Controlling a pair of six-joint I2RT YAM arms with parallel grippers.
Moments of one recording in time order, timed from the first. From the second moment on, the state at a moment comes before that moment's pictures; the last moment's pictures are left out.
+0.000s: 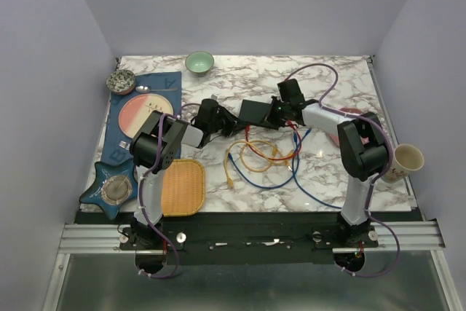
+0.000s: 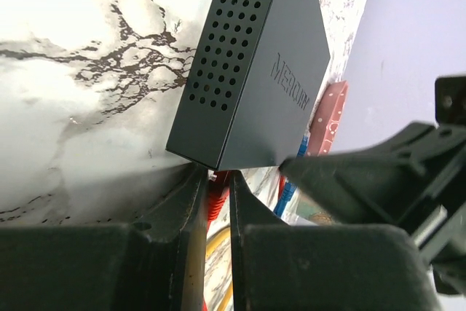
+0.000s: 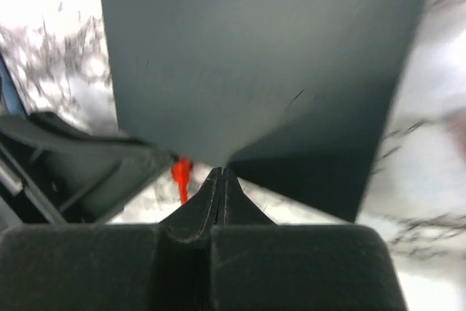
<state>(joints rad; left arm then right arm) -0.44 2.09 1.00 0.59 0.38 -1.27 0.40 1.94 1.26 -0.18 -0.21 0.72</state>
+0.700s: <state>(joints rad) -0.44 2.08 0.96 0.62 0.41 -1.26 0.49 2.08 1.42 -0.31 -0.17 0.71</state>
